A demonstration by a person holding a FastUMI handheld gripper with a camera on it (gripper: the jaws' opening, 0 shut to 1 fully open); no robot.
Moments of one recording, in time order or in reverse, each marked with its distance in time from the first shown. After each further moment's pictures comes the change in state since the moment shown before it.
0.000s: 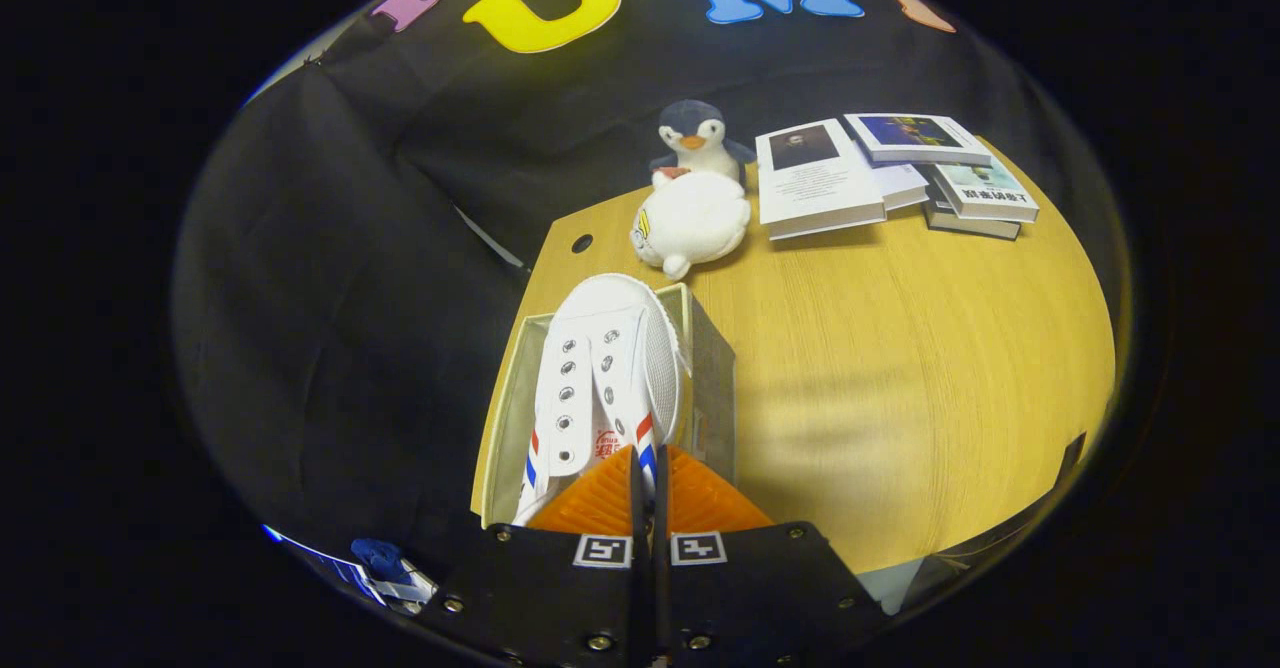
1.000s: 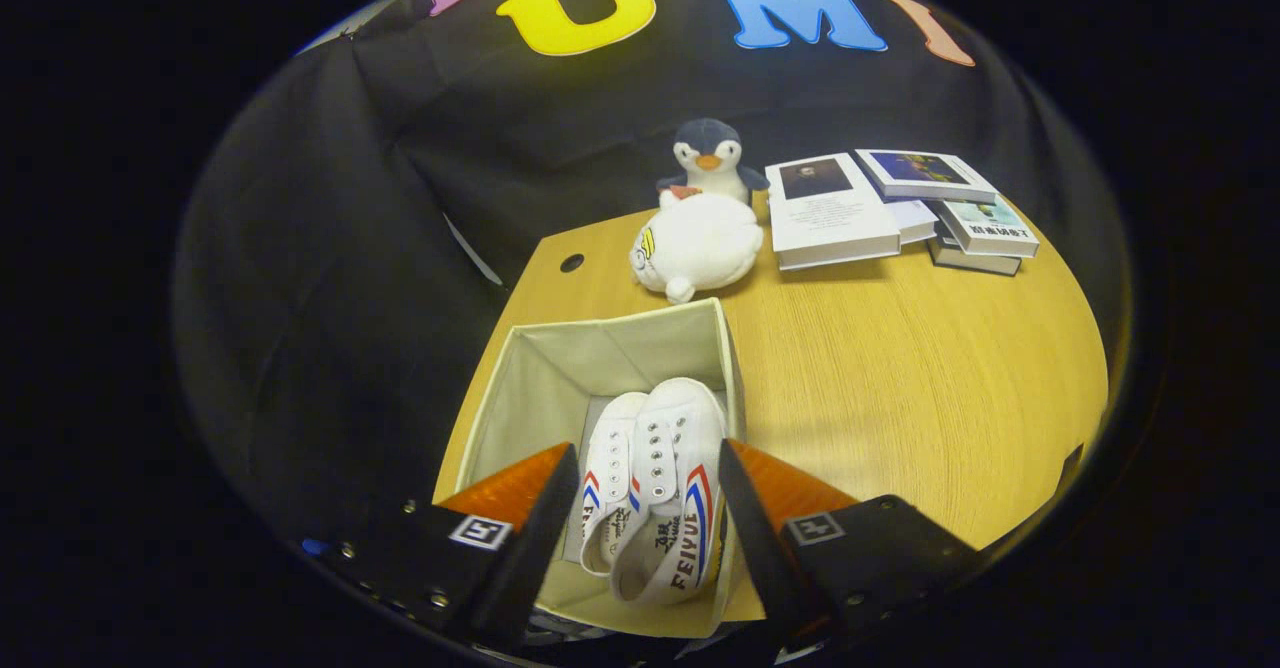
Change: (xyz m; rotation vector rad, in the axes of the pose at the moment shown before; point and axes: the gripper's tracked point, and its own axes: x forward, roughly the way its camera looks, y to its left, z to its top) arm 0.035 0.011 0.013 -0.087 -0.165 -0.089
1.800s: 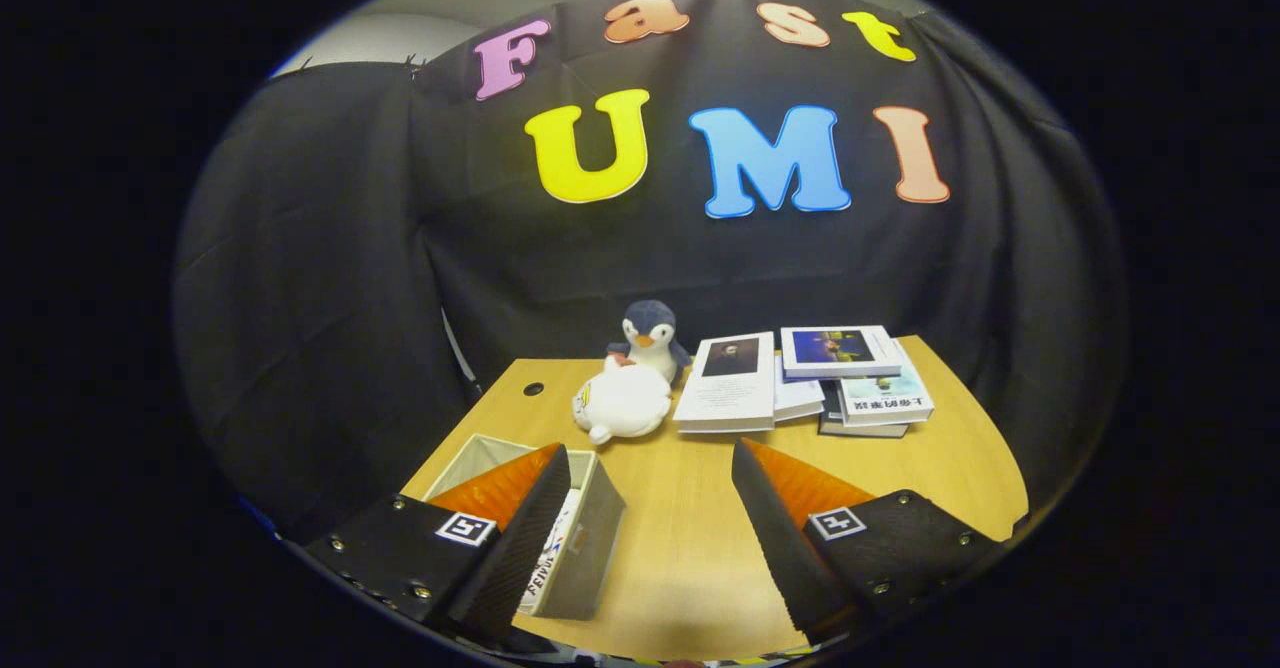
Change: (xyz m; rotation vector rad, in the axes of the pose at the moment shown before) arm -0.142 -0.098 0.105 -0.182 -0.405 -0.099
